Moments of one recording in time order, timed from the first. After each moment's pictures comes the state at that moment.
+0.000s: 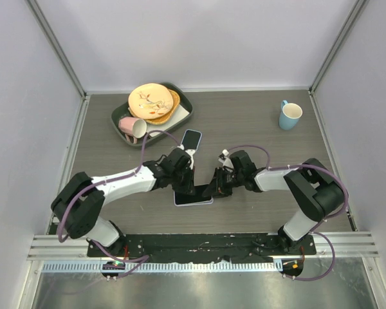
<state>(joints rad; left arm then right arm) -0.81 1.49 0.85 -0.31 0.18 -0.58 0.57 1.63 0.55 0.22 -0.67 0.83</state>
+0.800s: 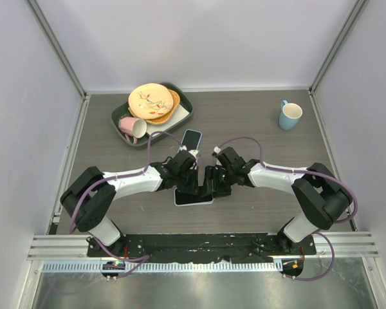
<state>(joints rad) -0.84 1.59 0.85 -0.20 0.14 -0.65 0.68 1.57 0.75 -0.21 -0.37 0.71</state>
